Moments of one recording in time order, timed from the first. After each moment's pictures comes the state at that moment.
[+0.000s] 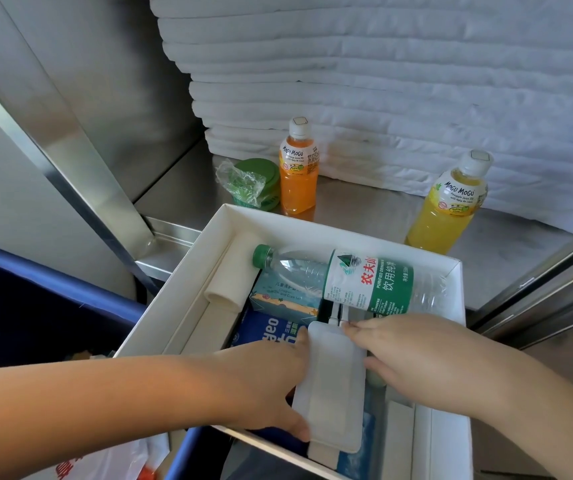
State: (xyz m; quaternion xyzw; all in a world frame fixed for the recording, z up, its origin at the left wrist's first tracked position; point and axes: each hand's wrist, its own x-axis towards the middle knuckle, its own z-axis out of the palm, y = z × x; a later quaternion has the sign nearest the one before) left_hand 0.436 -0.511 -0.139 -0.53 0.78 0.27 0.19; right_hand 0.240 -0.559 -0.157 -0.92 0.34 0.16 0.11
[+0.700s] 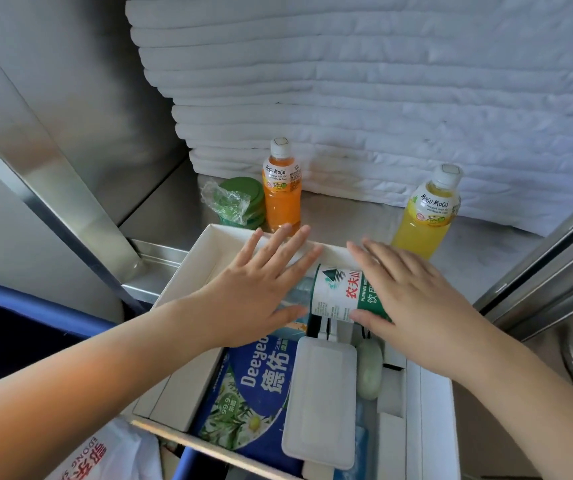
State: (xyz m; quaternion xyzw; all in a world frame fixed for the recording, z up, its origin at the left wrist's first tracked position) left_hand 0.466 -0.584 -0.160 -0.48 0.87 -0.09 0.05; right_hand 0.228 -0.582 -0.144 -0.88 0.48 -0.02 0.01
